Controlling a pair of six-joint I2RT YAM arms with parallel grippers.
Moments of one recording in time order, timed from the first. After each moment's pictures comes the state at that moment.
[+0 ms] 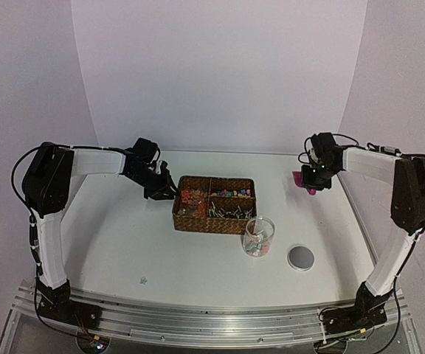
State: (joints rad) left arm -0.46 2.03 1.46 -0.42 0.45 -0.66; right arm 0.23 1.80 1.36 -0.57 0.07 0.30
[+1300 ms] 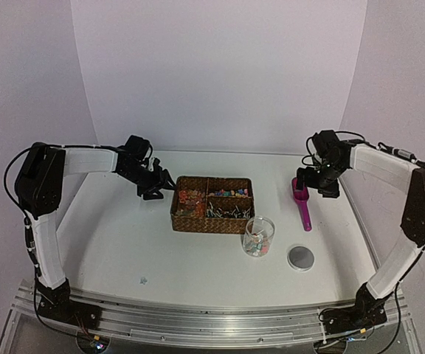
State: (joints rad) left arm -0.42 1.98 1.42 -0.43 0.45 -0.65; right arm 0.27 1.68 1.34 -0.80 0.06 0.42
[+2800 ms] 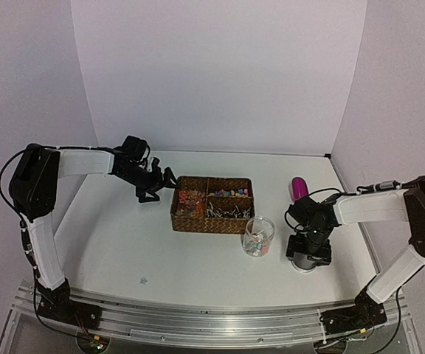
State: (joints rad) left arm -0.42 1.92 1.37 -0.40 0.47 -0.63; right arm 0.59 1.57 0.79 -0.75 0.09 0.89
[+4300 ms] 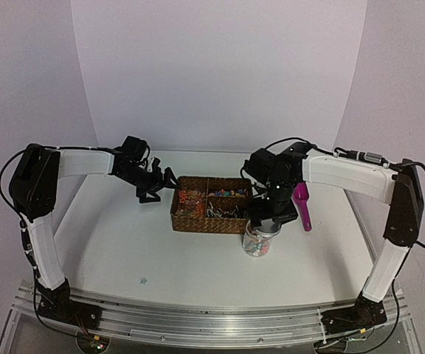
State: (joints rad) left arm -0.42 1.92 1.36 -0.39 0.50 -0.63; right arm 0.80 1.80 1.52 -1.14 0.08 0.56
